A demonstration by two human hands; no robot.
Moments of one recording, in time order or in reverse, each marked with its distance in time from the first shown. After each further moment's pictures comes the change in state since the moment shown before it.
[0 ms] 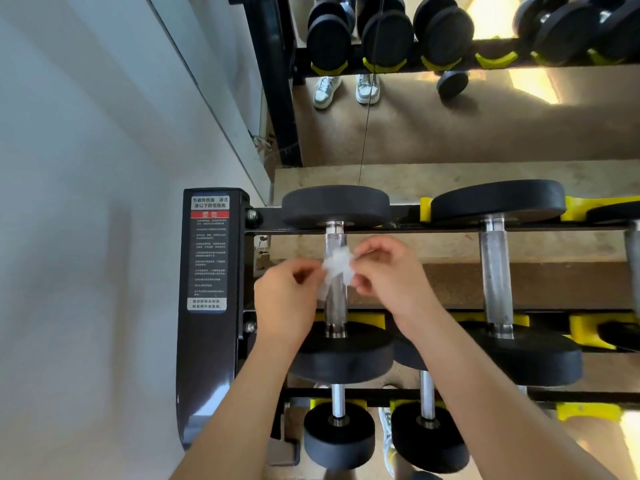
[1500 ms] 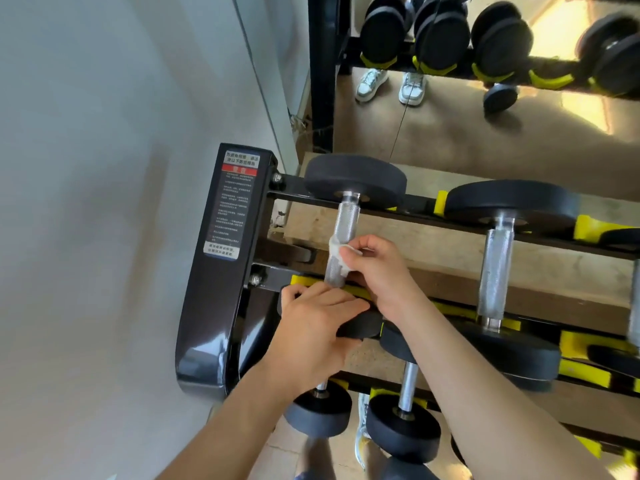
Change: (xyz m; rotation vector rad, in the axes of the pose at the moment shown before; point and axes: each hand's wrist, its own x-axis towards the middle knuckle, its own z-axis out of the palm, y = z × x) left_hand -0.090 -0.025 0.021 0.262 -0.019 0.591; right_hand -0.003 0.028 0.006 -0.057 -0.215 0.017
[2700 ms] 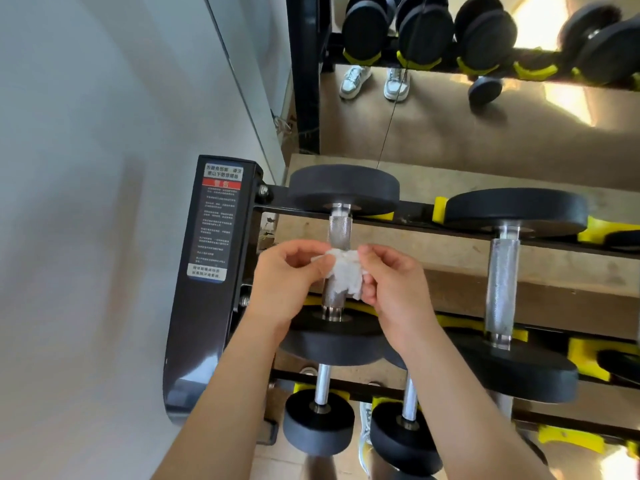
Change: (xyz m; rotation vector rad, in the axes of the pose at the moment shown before) left_hand 0.076 -0.031 -0.021 -0.903 0.098 -0.750; right_hand -0.011 -0.010 -0.003 0.316 0.201 0.027
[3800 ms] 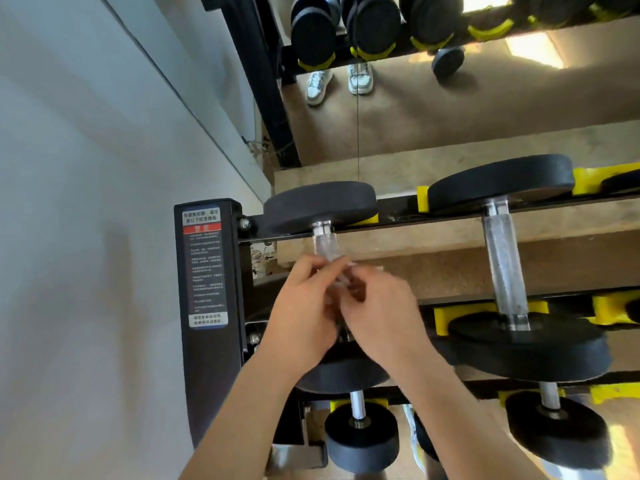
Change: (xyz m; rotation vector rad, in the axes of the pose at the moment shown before) left_hand 0.008 -0.003 0.008 0.943 -0.226 0.598; right_hand -0.006 0.016 0.008 -0.962 0.141 -0.452
